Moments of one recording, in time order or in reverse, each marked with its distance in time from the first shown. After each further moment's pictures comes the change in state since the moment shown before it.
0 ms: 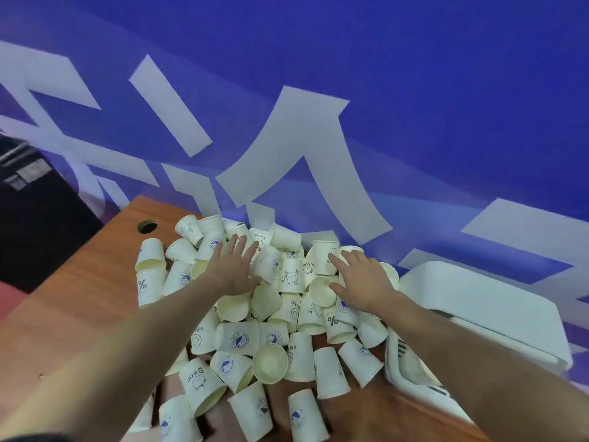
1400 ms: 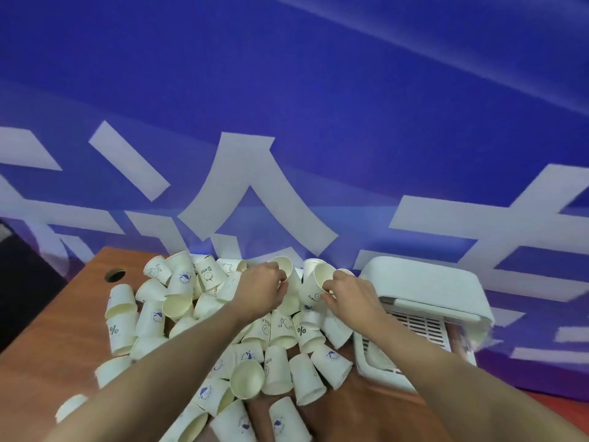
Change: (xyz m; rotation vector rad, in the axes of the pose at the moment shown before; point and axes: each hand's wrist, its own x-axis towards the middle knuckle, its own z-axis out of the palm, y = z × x) left_hand -0.046 0.129 -0.063 -0.193 0.556 0.351; right_hand -0.102 0.014 -0.021 0.155 0.368 0.109
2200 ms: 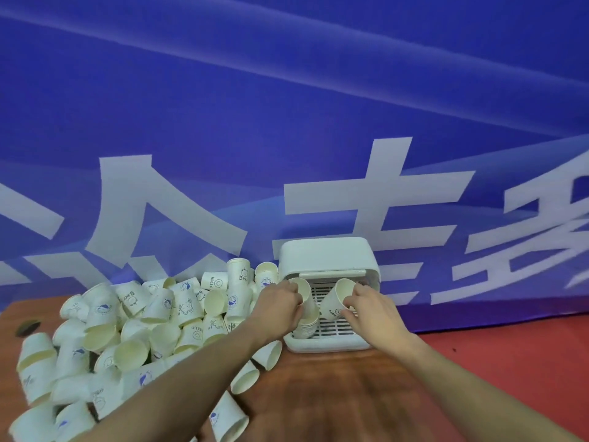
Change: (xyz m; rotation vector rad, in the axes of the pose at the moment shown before) left_hand -0.009 0.207 0.034 0.029 -0.127 0.422; right_hand -0.200 0.129 -0.021 0.062 0.062 0.328
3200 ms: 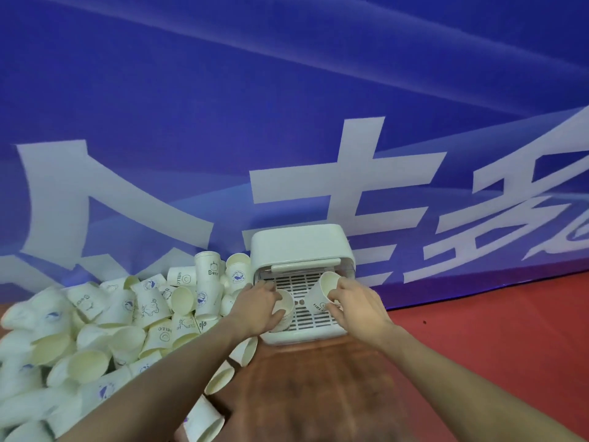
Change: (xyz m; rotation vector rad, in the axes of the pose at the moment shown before) left_hand 0.024 -0.002 0.039 0.014 -0.279 -0.039; right_hand -0.007 0.018 -0.004 0.015 -0.043 0.039
